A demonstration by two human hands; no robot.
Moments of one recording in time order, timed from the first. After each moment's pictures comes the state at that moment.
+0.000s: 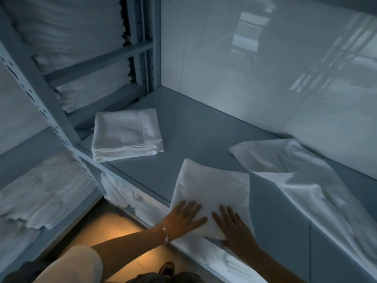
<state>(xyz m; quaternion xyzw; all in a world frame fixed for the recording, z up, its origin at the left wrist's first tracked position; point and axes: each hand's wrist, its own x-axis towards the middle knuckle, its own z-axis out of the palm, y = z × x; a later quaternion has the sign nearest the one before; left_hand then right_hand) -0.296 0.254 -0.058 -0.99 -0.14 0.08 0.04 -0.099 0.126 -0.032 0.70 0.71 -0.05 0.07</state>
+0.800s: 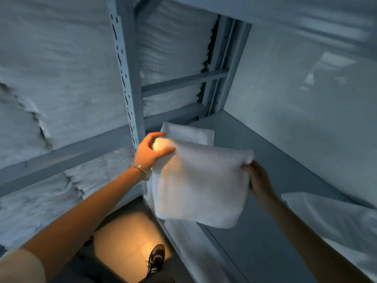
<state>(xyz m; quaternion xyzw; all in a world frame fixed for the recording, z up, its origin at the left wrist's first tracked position) -0.451 0.390 0.129 -0.53 -0.54 -0.51 -0.41 -0.151 0.346 0.116 0.60 0.45 -0.43 -0.50</state>
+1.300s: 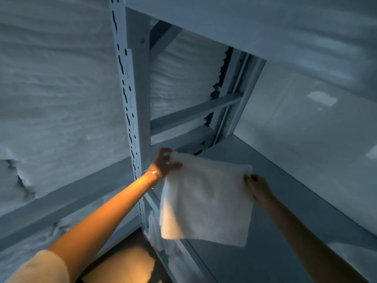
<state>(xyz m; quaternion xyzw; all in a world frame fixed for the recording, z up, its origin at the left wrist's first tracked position) -0.489 0.581 0.099 -0.51 -0.57 -0.40 -0.50 -0.185 0.539 0.087 0.76 0.45 -0.33 -0.34</state>
